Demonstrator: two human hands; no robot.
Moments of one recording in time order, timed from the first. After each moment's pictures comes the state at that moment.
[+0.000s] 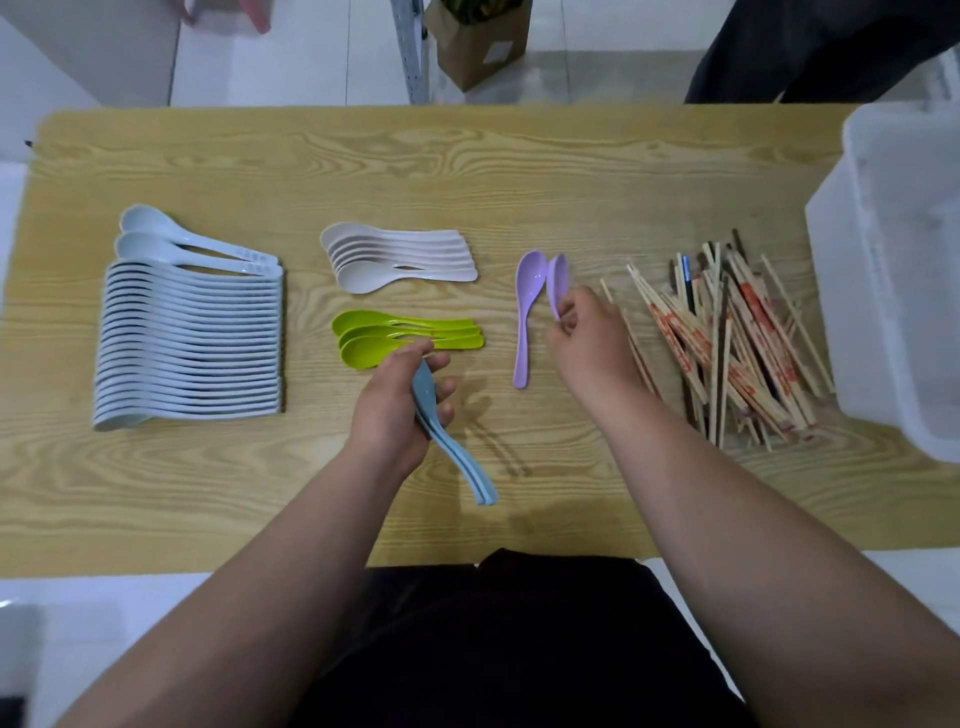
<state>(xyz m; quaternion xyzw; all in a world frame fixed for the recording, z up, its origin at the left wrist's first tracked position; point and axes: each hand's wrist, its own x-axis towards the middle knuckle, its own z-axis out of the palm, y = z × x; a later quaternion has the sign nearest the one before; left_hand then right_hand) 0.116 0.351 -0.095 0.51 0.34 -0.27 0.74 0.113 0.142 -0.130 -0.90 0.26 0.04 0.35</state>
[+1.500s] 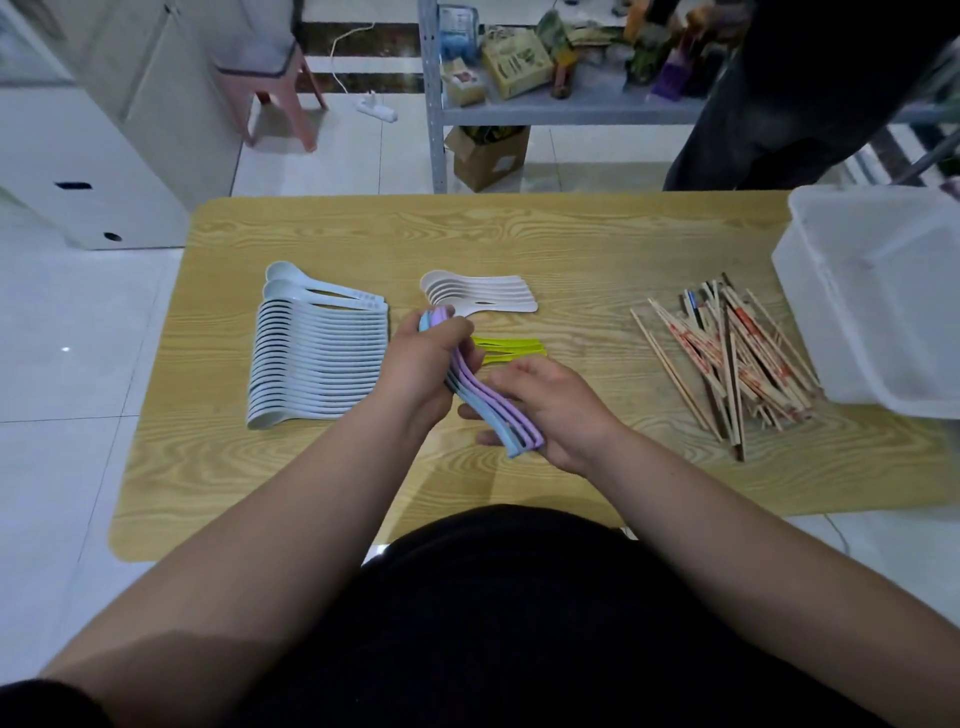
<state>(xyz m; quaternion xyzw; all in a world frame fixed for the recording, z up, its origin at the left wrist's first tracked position) 0.125 0.447 0.014 0.54 0.20 -0.23 0.78 0.039 0.326 0.024 -0.53 0.24 0.20 0.79</state>
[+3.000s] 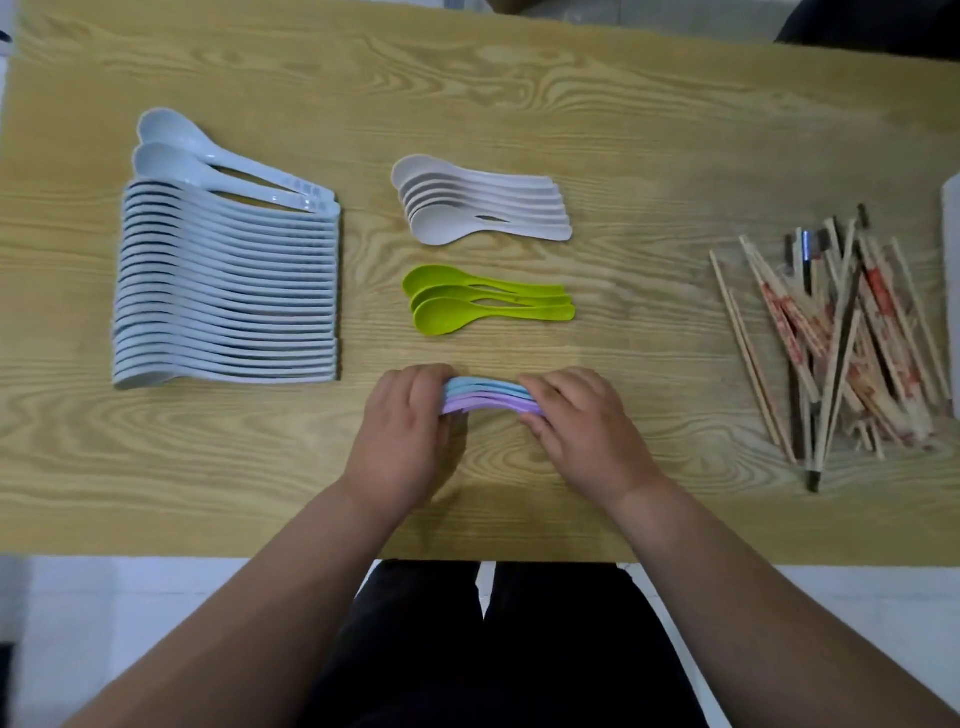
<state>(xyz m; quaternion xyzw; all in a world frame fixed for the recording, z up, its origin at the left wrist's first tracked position) 0.094 0.467 -0.180 0.93 -0.25 0.00 0.28 0.046 0.240 -0.188 -0.97 -0.11 -0.03 0.22</state>
